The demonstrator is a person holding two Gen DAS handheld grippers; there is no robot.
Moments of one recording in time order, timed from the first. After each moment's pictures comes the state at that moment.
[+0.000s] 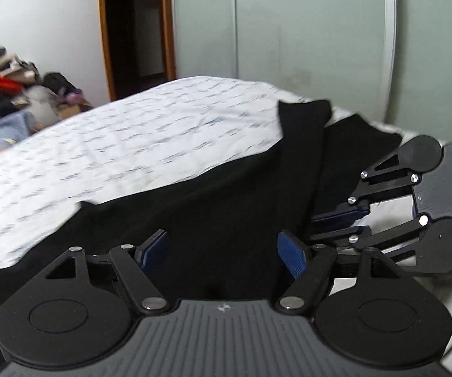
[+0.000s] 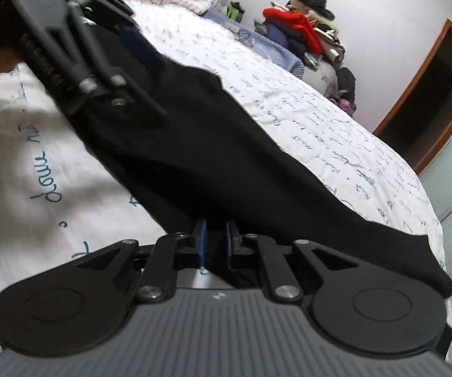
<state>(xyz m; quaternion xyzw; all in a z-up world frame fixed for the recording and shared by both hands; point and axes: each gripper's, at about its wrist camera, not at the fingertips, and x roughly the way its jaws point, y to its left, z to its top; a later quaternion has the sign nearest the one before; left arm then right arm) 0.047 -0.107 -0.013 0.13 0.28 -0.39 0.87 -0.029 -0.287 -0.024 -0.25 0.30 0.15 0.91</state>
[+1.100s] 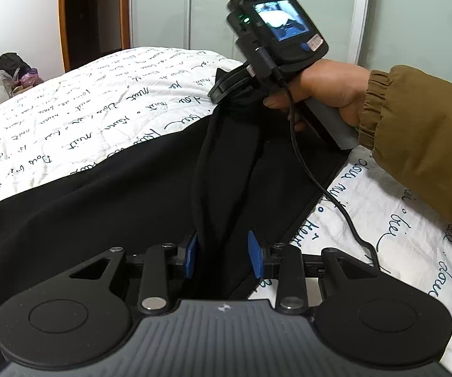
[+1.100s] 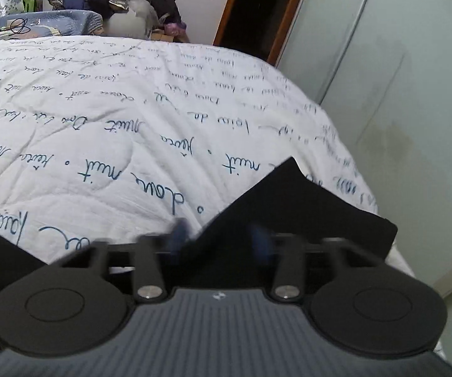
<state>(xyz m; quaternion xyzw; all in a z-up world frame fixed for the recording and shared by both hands) 0.044 -0.186 -0.051 0.14 0.32 -0.45 0.82 0.157 -0.468 -0.045 -0.07 0.37 -0.17 0.91</state>
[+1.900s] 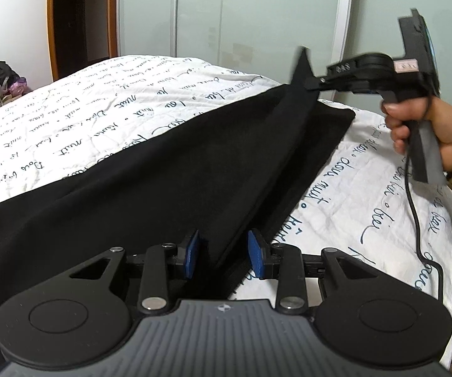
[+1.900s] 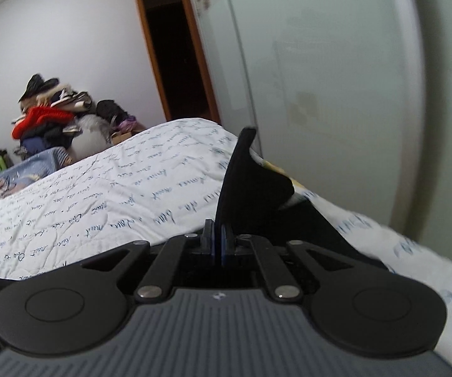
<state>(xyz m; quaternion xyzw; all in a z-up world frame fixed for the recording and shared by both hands) 0.034 -0.180 -0.050 0.15 0.31 -0.48 0.81 -0.035 -0.515 -0.002 0.18 0.20 -0.24 0.93</state>
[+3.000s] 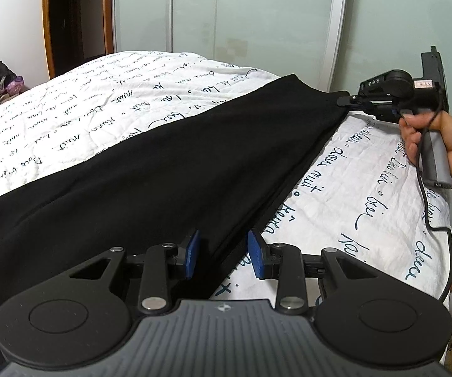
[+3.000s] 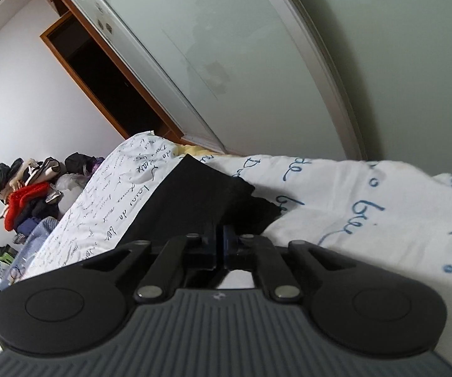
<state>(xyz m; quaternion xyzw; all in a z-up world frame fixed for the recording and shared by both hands) 0.029 -0.177 -0.050 0.16 0.32 -0.48 0.80 -0.094 -0.572 -0.060 0.37 0.15 -0.29 0.87</state>
